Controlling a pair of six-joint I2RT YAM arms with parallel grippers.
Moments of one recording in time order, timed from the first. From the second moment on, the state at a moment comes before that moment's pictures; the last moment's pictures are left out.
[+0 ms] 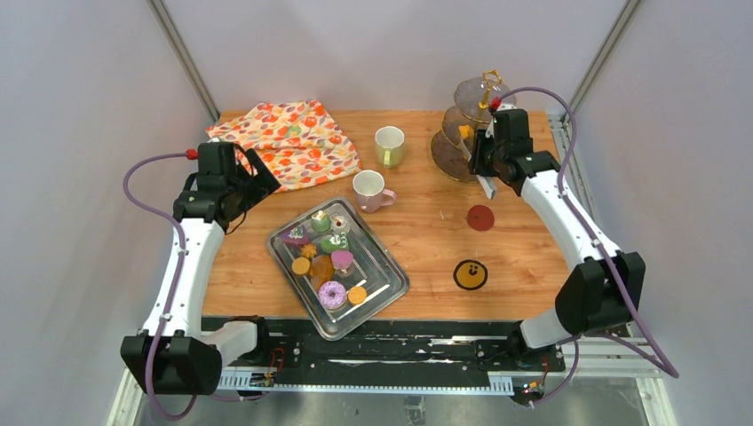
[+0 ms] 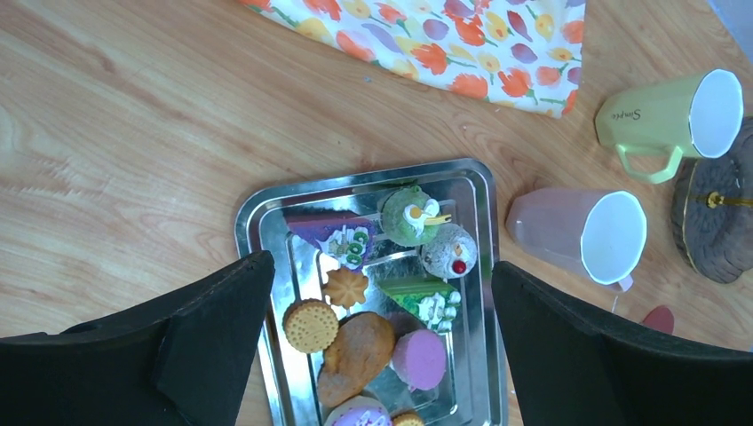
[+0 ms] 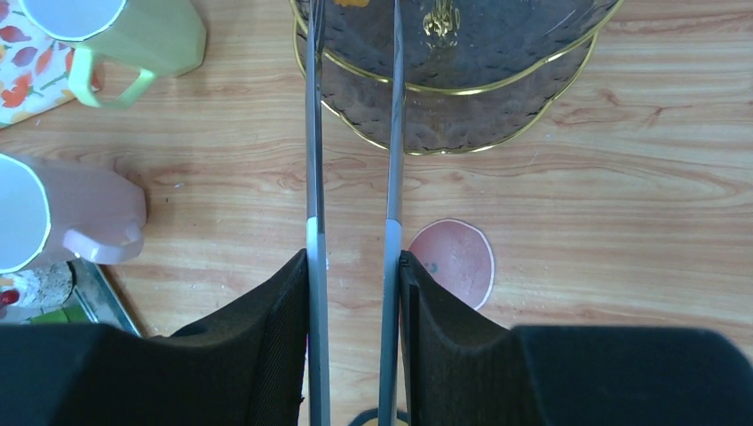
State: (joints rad) left arm 0.01 1.11 1.13 -0.76 -0.07 -0.61; right arm 0.23 1.46 1.34 -0.55 0.06 0.20
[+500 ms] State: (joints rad) left arm 0.01 1.09 1.13 -0.76 -0.06 -0.61; right arm 0.23 1.50 1.34 -0.51 0.08 0.21
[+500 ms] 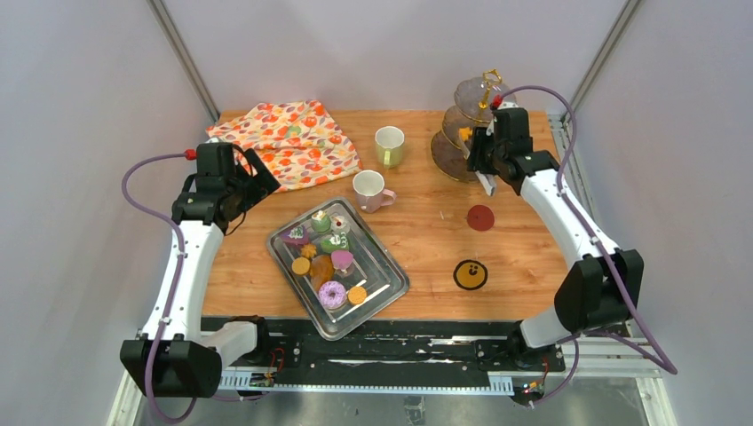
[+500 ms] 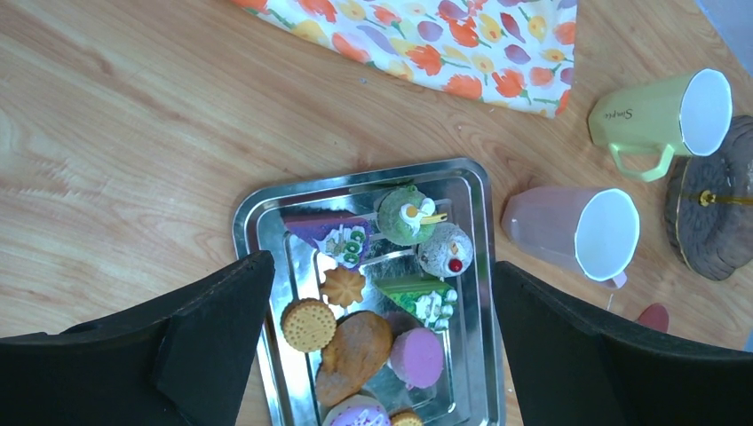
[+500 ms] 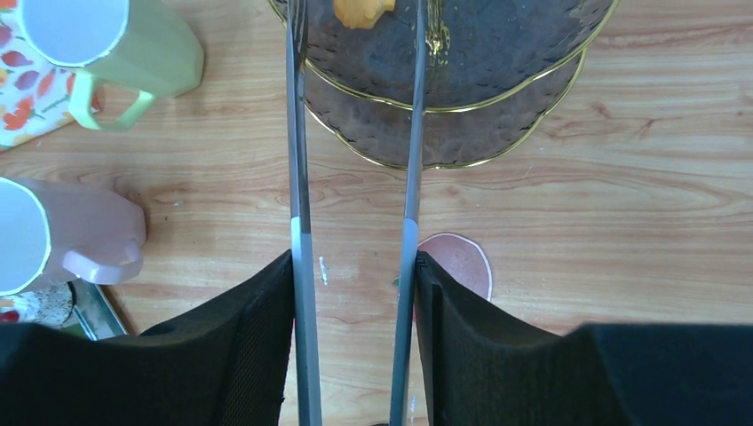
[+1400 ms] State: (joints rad) left arm 0.01 1.08 1.13 -0.77 -0.07 -0.61; right arm 0.74 0.91 0.98 -0.75 -0.12 0.22
